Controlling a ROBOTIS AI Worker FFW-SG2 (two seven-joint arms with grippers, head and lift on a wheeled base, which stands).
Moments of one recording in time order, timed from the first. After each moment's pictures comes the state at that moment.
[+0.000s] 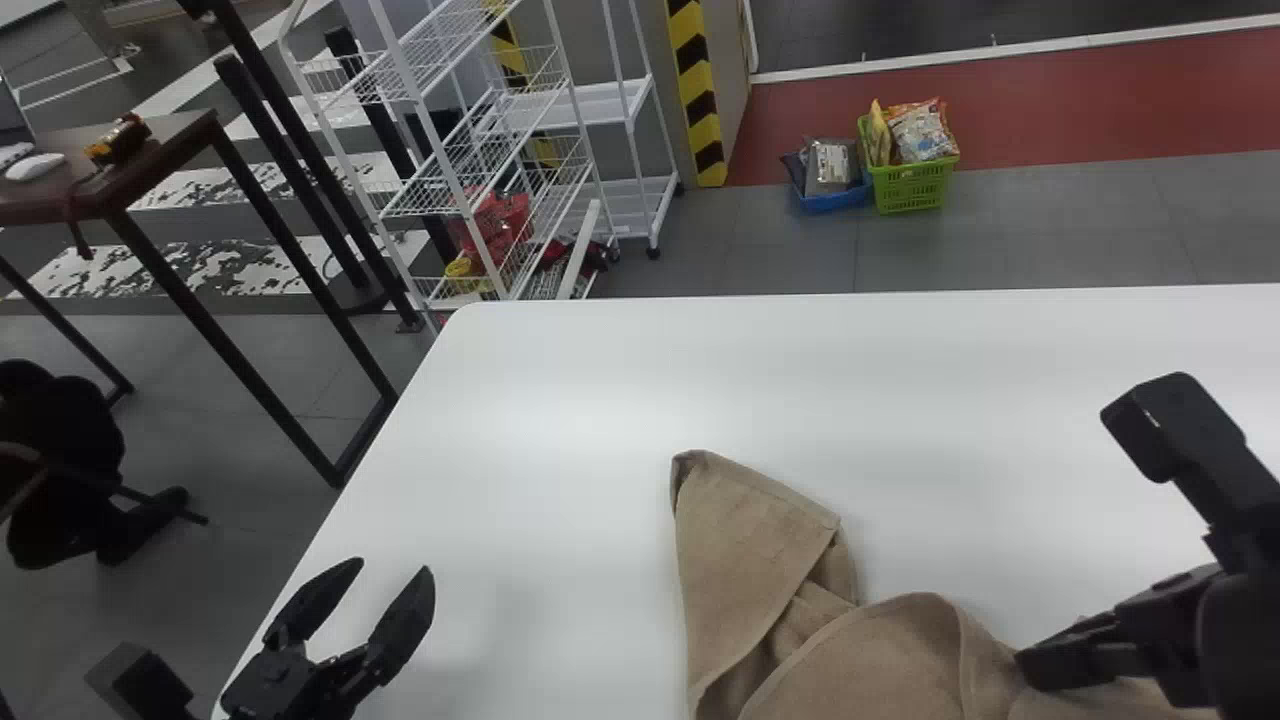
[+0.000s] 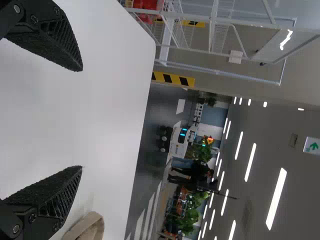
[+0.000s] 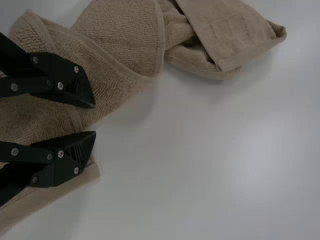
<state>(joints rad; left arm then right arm) 0.45 0.00 0.74 -1.72 0.34 0.04 -0.85 -0.13 -0.12 0.46 -1.96 0.84 1.57 1.35</state>
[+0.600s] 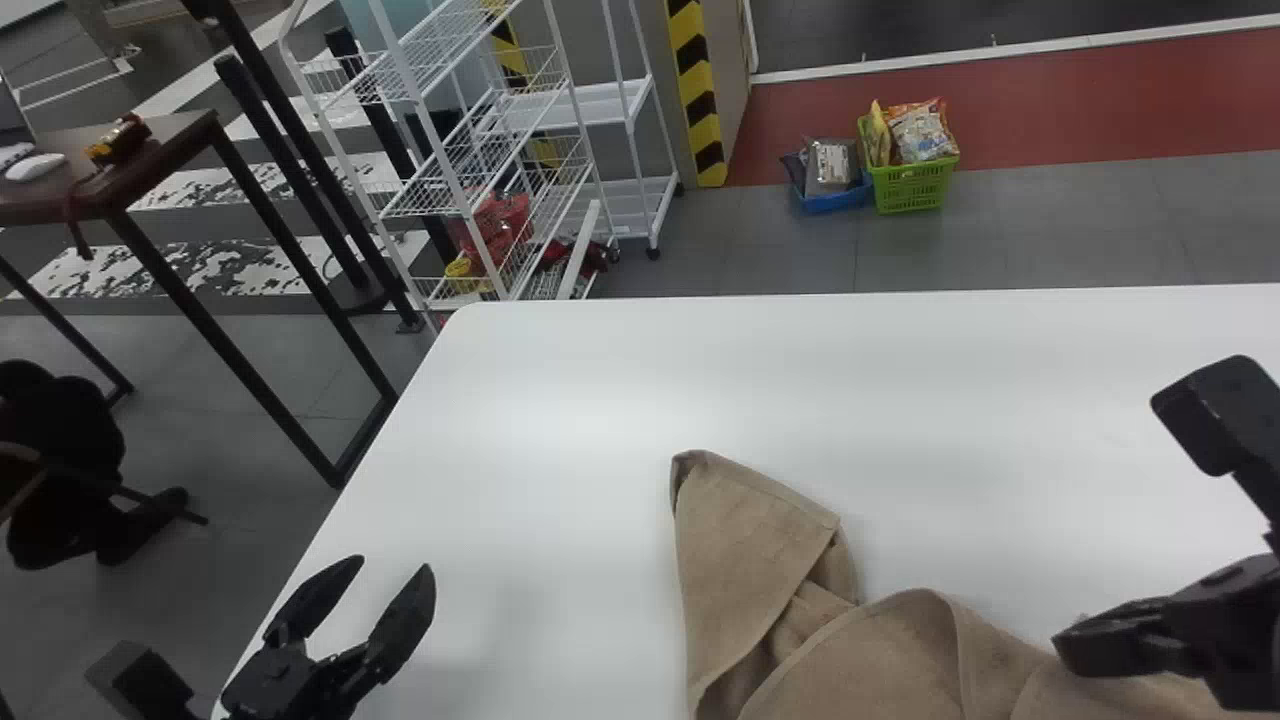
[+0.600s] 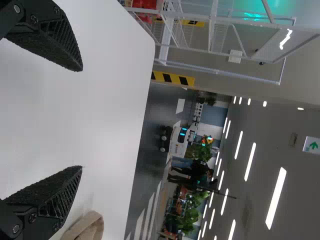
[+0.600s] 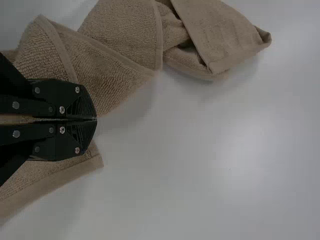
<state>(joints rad) 0.45 0.00 0.74 -1.72 0.34 0.04 -0.85 -0.10 -0.17 0.44 -2.07 0.85 1.57 1.35</state>
